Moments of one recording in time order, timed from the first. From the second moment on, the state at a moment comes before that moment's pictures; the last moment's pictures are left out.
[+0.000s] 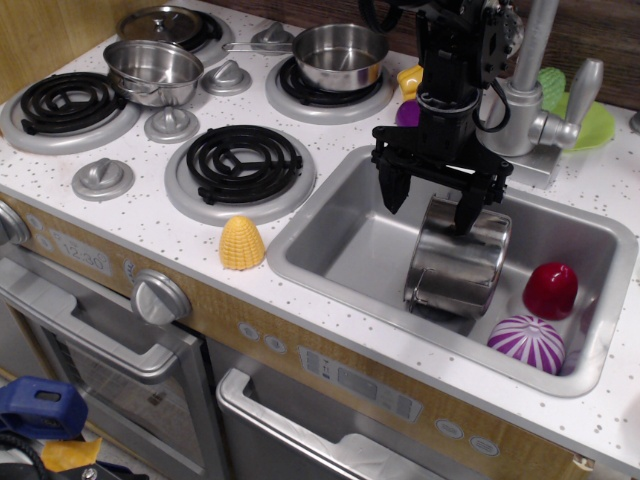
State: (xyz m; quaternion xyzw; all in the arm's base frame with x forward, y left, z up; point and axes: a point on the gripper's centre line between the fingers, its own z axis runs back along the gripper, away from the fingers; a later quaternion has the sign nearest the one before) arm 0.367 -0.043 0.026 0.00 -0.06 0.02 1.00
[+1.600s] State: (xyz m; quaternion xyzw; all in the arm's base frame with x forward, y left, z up) arm 0.367 -0.036 0.001 -0.27 -0.19 0.10 0.94
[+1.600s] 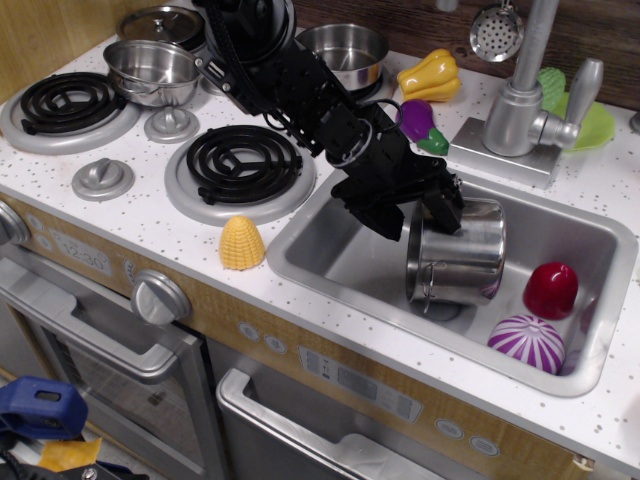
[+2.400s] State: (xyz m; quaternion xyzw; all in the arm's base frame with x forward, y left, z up) arm 0.375 -0.050 0.004 -0.27 -0.28 0.16 0.91
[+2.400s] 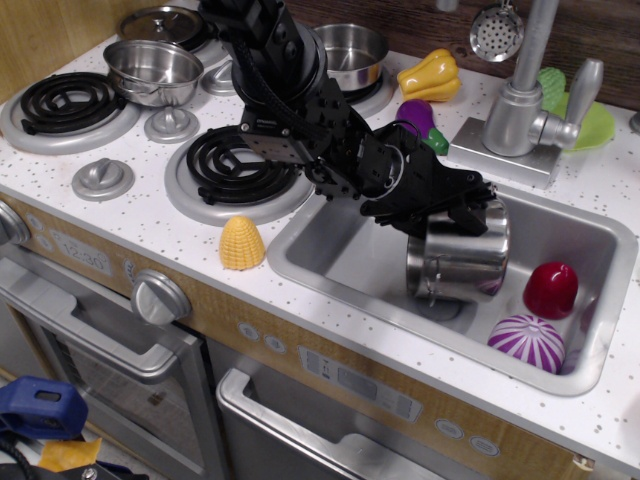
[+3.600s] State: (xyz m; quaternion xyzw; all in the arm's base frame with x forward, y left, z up) arm 0.362 -0.045 0.010 -0.23 -0.13 0.12 0.96
